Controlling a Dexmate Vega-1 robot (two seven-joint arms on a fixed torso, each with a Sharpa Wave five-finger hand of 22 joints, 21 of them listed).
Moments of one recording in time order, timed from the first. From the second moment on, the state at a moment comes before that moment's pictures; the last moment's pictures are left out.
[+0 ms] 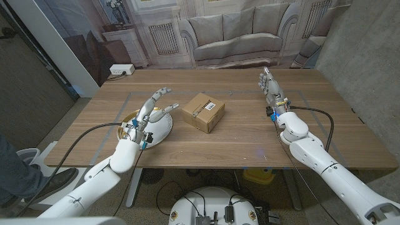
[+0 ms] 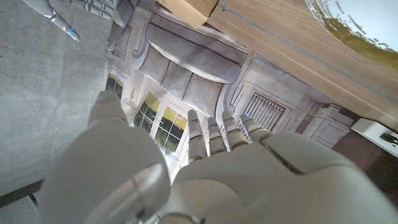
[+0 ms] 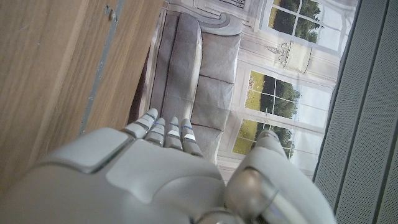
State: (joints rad) left arm 1.25 0.71 0.26 -1.70 0.15 -0.41 0.46; left_hand 0.77 0.03 0.04 -0.12 0.31 0.34 -0.08 0.27 0.19 0.13 -0.08 0.21 0.19 0.06 -0.04 0.18 0.18 -0.04 -0.03 0.19 0.17; right arm -0.98 -0.55 -0.34 -1.60 0.56 0.24 -0.19; right_hand 0.25 0.00 0.18 -0.02 0.20 0.14 0.10 0.19 0.18 0.10 0.13 0.21 0.18 0.03 0.07 0.18 0.17 0.09 -0.04 0.19 0.17
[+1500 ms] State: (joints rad) left arm 1.30 0.78 0.28 -1.82 0.46 -0.20 0.65; left_hand 0.81 0.03 0.04 -0.13 0.31 0.39 -0.12 0.26 0.19 0.15 -0.12 0.21 0.19 0.06 -0.04 0.18 0.18 -0.04 0.00 0.19 0.18; right arm -1.01 -0.55 -0.34 -1.64 0.55 0.23 -0.21; right_hand 0.25 0.00 0.18 -0.03 0.20 0.15 0.10 0.19 0.18 0.11 0.12 0.21 0.18 0.03 0.07 0.18 0.17 0.09 -0.04 0.19 0.17
